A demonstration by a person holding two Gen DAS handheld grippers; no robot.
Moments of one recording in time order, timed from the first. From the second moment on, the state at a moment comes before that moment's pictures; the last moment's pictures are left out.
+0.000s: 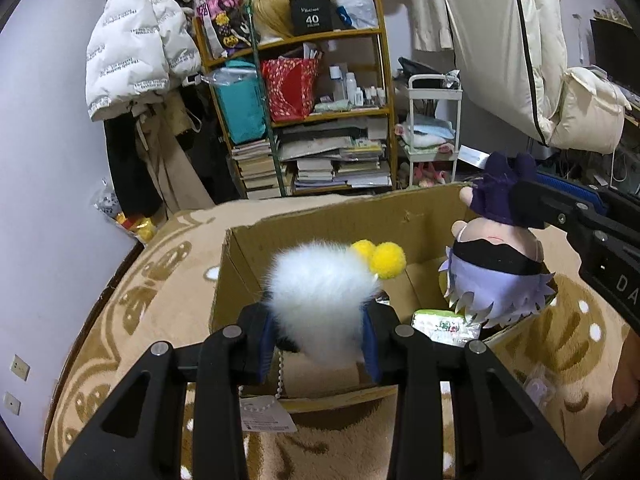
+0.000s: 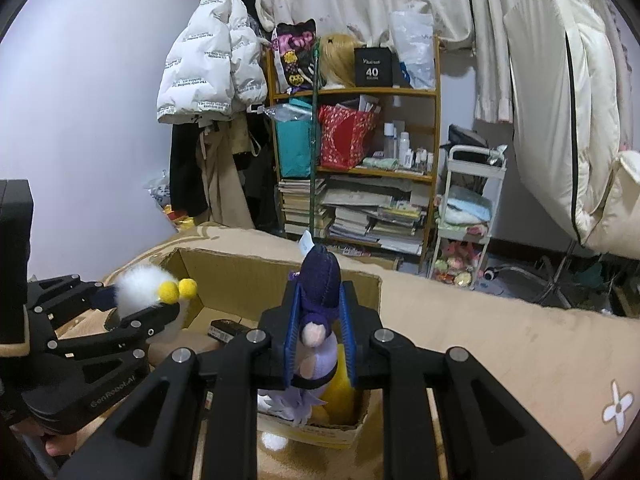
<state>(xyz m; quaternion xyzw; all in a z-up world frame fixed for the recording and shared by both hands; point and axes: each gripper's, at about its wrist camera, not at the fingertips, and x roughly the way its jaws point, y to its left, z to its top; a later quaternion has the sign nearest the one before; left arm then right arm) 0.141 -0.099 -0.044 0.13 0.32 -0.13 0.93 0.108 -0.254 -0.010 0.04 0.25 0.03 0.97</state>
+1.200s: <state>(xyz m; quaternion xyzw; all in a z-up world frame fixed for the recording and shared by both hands) 0.079 -0.063 -0.016 0.08 0.35 -0.11 0.93 0.056 -0.290 0.010 0.13 0.28 0.04 0.95</state>
